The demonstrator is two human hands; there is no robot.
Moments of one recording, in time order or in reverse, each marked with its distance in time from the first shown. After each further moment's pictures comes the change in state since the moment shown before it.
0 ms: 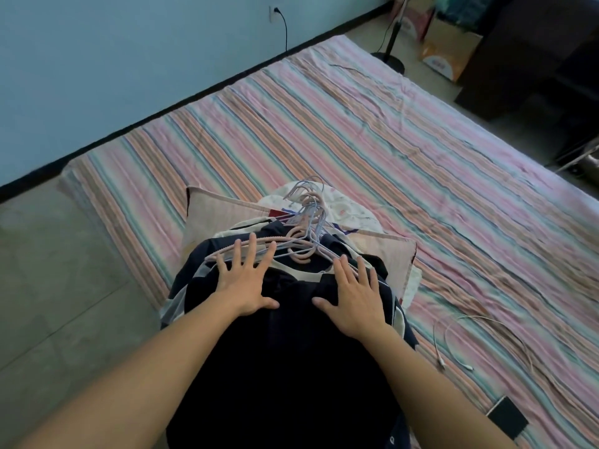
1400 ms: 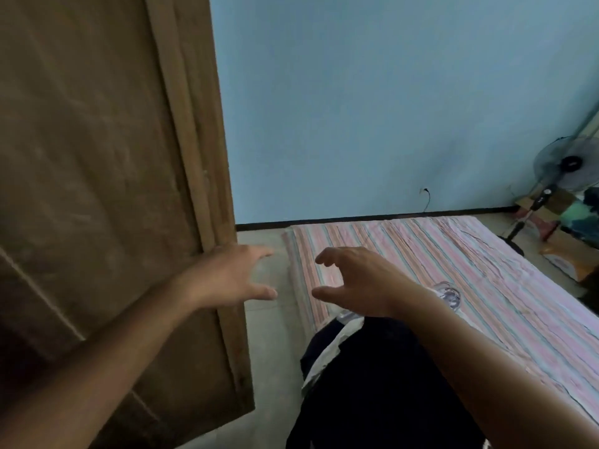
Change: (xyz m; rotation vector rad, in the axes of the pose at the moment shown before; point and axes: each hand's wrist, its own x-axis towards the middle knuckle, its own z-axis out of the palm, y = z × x) left_hand -0.714 -0.210 -0.032 -0.434 0.572 -0.250; right_hand -0.474 -0.422 -0.200 -0.168 0.174 -0.924
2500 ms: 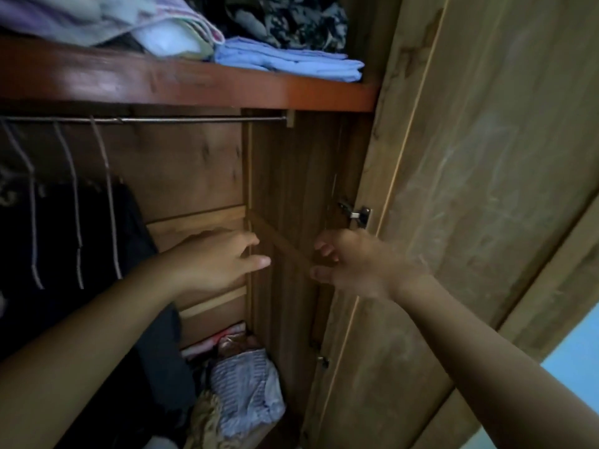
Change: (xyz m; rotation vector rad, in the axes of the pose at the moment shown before) left_hand -0.346 -0.065 -0.054 -0.110 0.541 -1.076; right_hand 0.069 -0.338 -0.008 0.047 -0.207 -1.065
